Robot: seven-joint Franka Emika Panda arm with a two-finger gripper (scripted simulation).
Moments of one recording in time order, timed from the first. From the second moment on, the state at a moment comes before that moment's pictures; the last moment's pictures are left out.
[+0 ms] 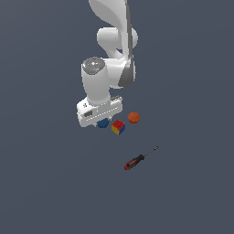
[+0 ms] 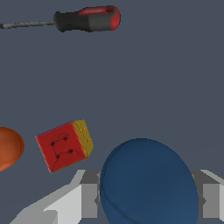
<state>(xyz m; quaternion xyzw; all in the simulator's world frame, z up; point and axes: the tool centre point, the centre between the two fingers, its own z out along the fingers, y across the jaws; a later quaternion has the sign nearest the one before) -0.035 -0.069 0.144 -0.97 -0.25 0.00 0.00</state>
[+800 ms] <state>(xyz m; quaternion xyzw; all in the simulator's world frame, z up) -0.095 -0.078 0.277 -0.97 -0.25 0.00 0.00</state>
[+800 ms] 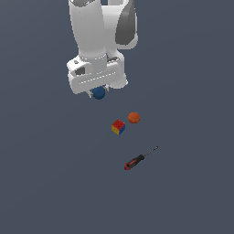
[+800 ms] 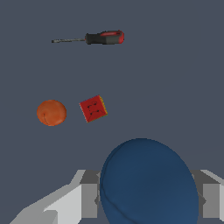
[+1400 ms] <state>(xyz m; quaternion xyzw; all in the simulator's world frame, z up) -0.135 -0.085 0.373 -0.97 -0.25 0.00 0.00</state>
